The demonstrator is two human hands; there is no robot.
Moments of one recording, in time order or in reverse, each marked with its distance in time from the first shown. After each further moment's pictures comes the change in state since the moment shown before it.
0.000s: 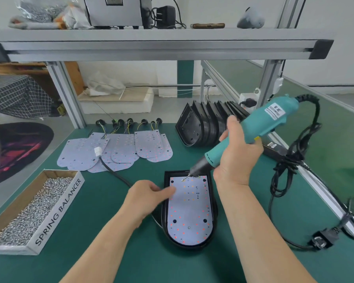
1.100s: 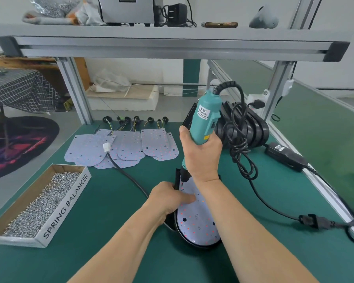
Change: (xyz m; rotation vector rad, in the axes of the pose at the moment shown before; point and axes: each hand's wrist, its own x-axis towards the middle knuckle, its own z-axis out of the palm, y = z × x) left_hand 0.007 0.010 0.034 -0.206 -0.201 -0.136; right_hand -0.017 0.063 0.025 -0.391 -0.431 -0.234
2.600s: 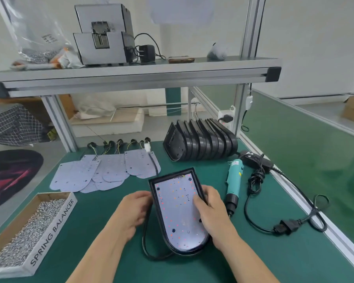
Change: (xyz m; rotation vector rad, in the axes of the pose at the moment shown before) left_hand -0.017 -0.005 -0.031 -0.262 0.024 0.135; right_hand -0.072 -0.003 -0.116 -0.317 -0.229 0.597
